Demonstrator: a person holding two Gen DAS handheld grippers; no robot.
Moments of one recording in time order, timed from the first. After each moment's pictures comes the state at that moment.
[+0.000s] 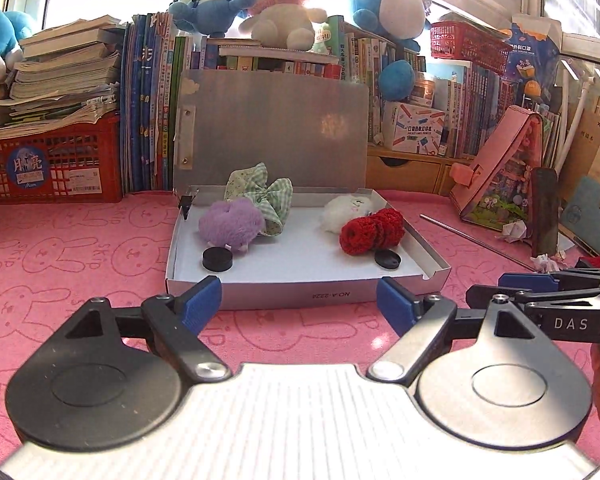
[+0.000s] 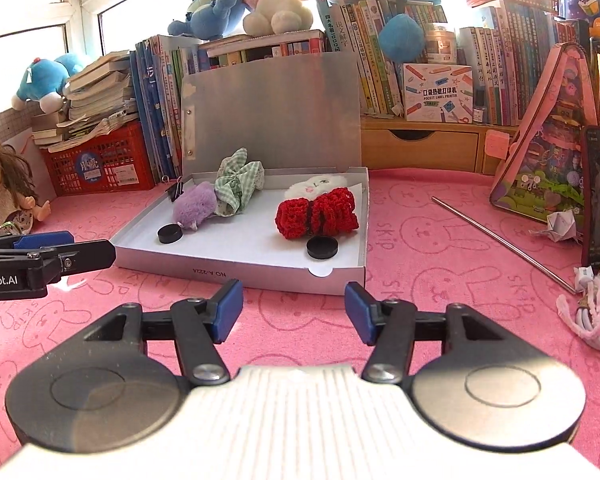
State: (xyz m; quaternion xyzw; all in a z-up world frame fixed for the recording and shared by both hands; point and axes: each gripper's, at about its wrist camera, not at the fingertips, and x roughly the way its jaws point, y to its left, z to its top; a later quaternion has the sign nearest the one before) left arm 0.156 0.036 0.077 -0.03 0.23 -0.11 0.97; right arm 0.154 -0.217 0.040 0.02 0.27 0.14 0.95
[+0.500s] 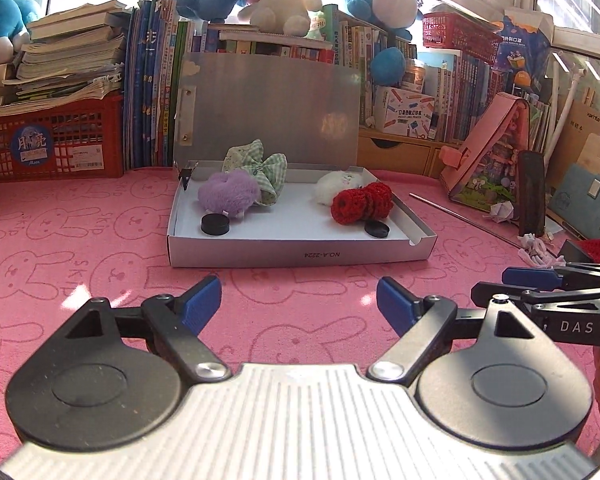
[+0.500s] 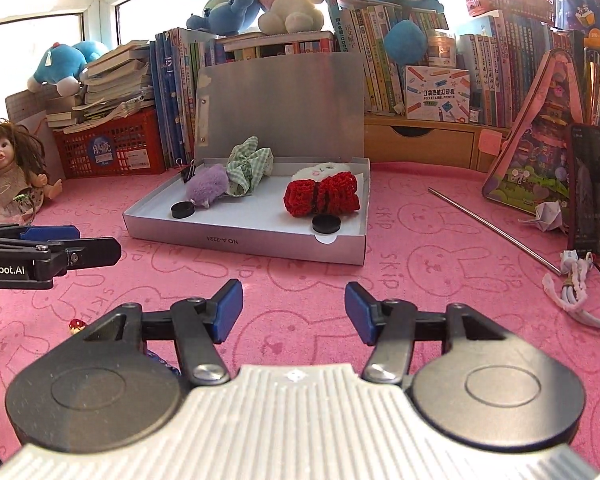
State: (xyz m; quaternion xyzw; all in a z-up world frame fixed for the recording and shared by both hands) left arm 0.124 0.041 0.061 -0.04 0.25 -0.11 0.96; right arm 0.115 -0.217 0.029 0.00 0.26 0.14 0.95
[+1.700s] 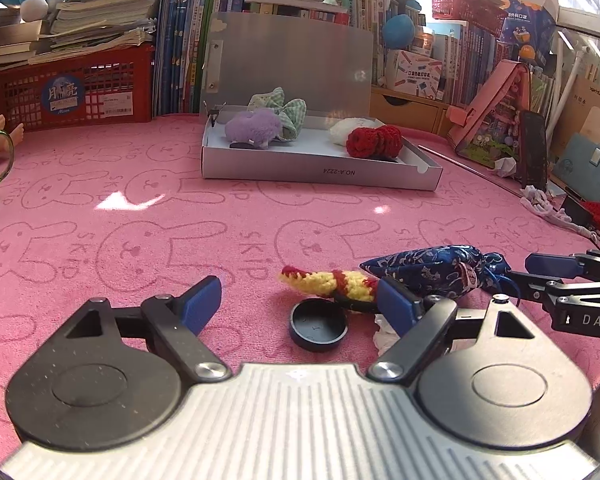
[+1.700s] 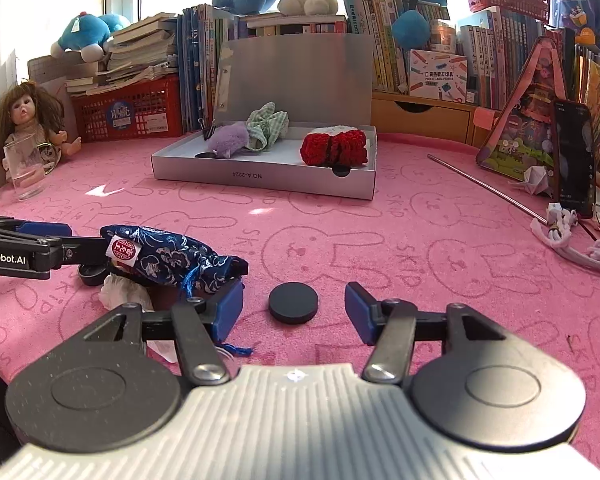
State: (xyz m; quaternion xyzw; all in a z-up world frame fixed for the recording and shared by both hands) left arm 0.062 0.058 0.019 -0.04 0.28 -0.10 0.95; right arm 0.048 -0.210 -0.002 -0.03 0.27 0.14 0.95
